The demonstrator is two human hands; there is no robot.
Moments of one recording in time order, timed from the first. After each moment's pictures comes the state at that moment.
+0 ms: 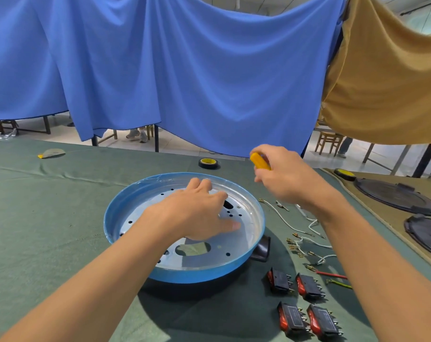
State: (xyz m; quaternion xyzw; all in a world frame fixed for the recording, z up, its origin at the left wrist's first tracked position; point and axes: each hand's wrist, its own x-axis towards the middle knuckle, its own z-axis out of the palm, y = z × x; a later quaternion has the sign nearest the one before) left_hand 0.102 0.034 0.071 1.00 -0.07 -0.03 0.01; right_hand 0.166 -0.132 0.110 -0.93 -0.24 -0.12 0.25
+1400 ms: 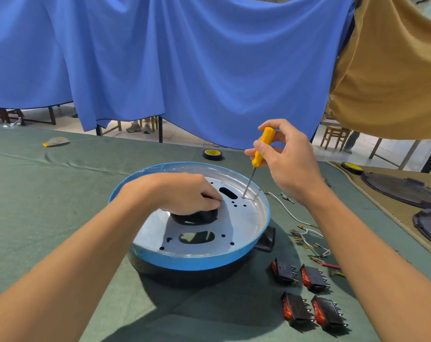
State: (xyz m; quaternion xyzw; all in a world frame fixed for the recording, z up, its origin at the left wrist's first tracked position) left_hand 0.101 0.060 0.088 0.98 -0.08 -0.12 0.10; right_hand 0.170 -0.122 0.092 -0.78 -0.28 -0.21 0.52
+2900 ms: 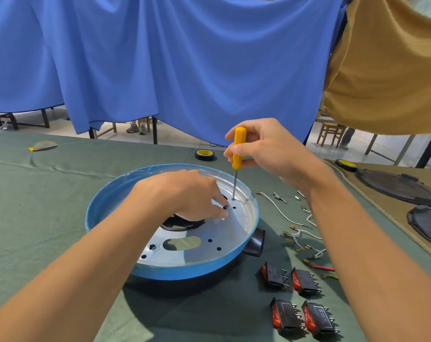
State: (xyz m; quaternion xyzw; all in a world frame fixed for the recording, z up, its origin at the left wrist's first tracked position) left_hand 0.118 0.032 0.087 0.99 -0.09 -0.08 -0.01; right_hand 0.177 -0.121 0.119 -0.83 -0.32 -0.04 0.45
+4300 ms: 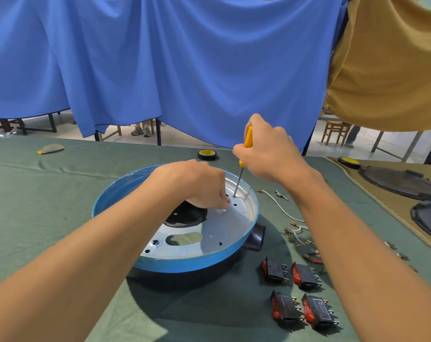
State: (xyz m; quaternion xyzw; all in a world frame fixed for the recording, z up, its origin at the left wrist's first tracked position) left_hand 0.128 0.021 0.095 1.00 -0.06 -0.05 -0.06; right_hand 0.176 -0.114 0.110 -0.92 -0.22 -0.21 0.25
